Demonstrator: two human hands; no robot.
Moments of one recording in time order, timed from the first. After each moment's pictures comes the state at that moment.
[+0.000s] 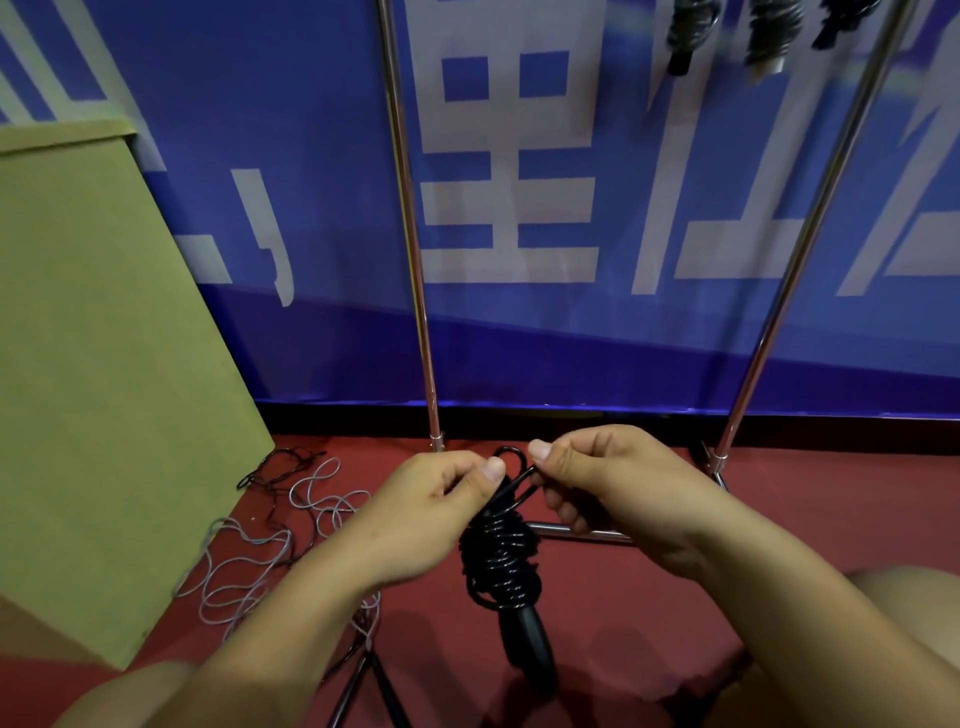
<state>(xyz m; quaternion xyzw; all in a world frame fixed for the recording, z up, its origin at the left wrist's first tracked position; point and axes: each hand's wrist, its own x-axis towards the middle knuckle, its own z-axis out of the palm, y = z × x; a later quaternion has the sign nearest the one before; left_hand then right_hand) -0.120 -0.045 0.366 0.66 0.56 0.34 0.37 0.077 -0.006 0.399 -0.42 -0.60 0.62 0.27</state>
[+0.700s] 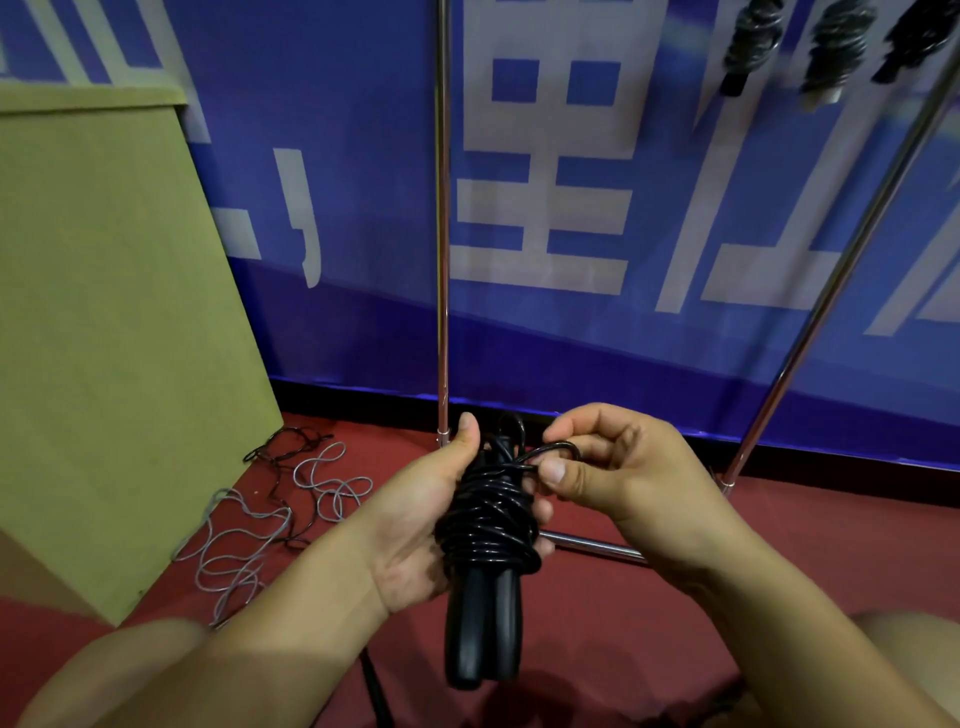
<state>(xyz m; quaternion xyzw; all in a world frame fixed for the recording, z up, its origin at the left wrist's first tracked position) -0.097 -0.059 0.388 0.23 0.38 0.48 0.76 0.075 -0.008 0.400 -0.30 -0.62 0.61 0.39</state>
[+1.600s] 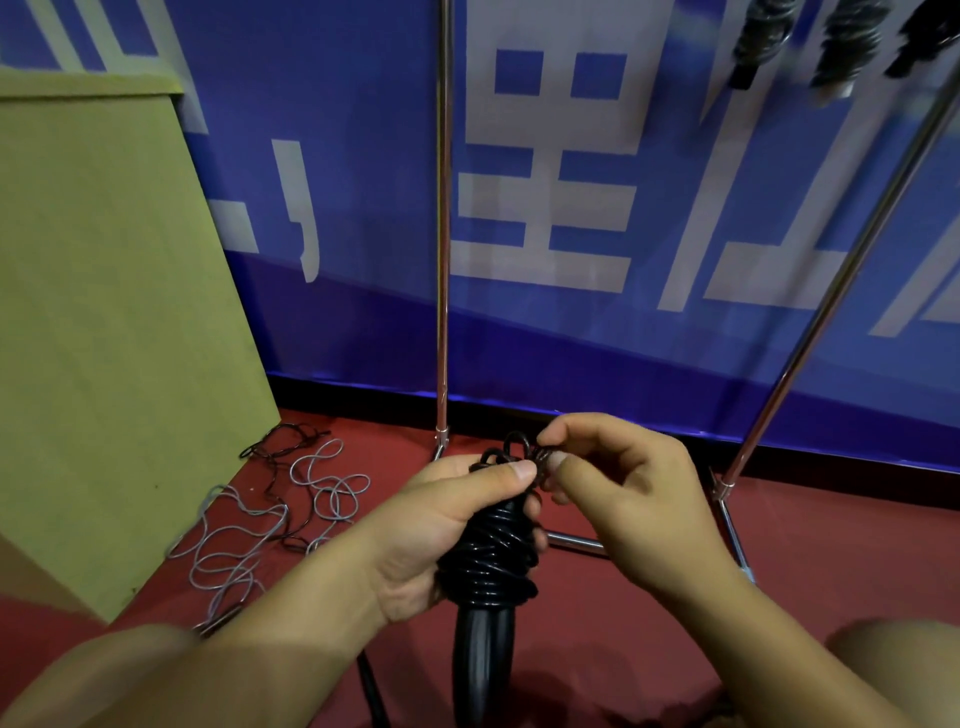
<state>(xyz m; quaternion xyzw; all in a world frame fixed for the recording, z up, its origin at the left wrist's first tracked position) -0.093 -0.064 0.382 0.34 0.42 0.49 0.68 0.066 -0.015 0.385 -0.34 -0.70 0.43 0.46</state>
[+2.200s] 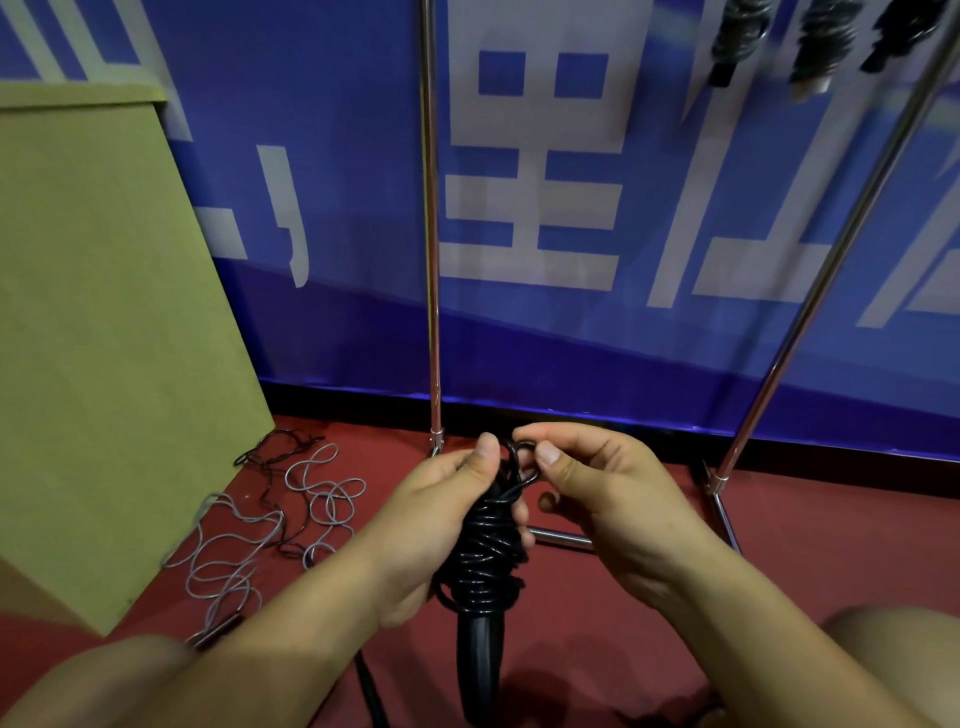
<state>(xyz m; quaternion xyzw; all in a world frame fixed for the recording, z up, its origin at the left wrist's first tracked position) -0.087 -0.064 0.379 0.39 0.46 0.52 0.61 0.064 -0.006 0.379 -0.33 -0.56 0.64 0.40</state>
